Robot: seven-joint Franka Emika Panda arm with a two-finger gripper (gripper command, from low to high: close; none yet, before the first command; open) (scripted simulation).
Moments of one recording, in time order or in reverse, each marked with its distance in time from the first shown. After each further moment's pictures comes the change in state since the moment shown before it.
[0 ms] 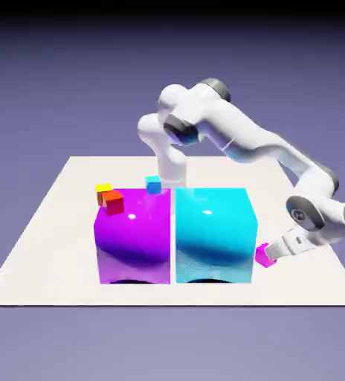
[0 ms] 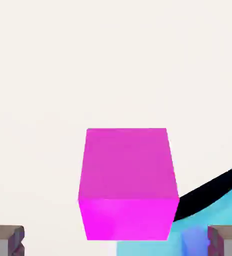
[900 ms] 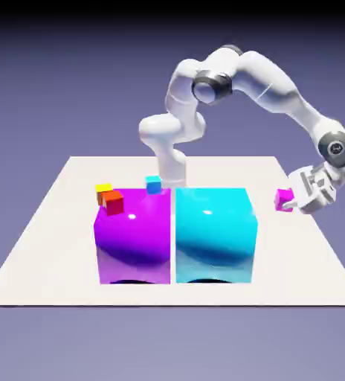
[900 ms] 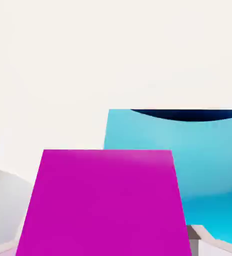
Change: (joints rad) arm 0.418 -0.469 -0.195 -0.171 -0.061 -0.227 -0.703
